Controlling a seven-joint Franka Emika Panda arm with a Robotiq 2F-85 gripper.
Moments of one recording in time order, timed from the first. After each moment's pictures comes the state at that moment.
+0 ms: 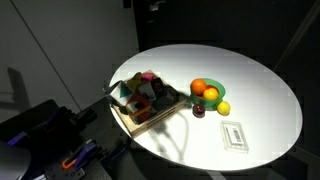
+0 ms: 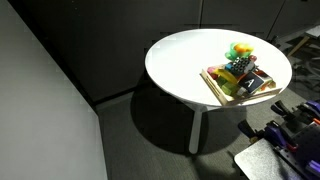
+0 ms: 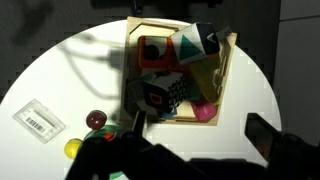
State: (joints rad) arm -0.12 -0.21 -0.23 -2.13 0.12 1.82 -0.27
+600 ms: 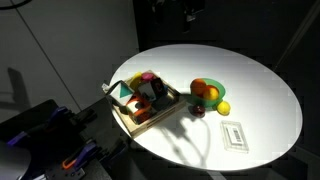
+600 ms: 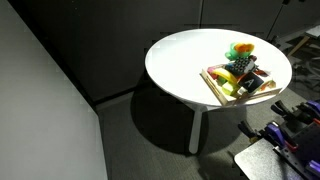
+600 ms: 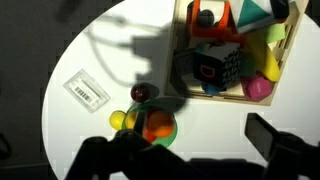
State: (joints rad) arm -0.17 -0.09 -0.24 -2.10 0.02 2.03 -0.29
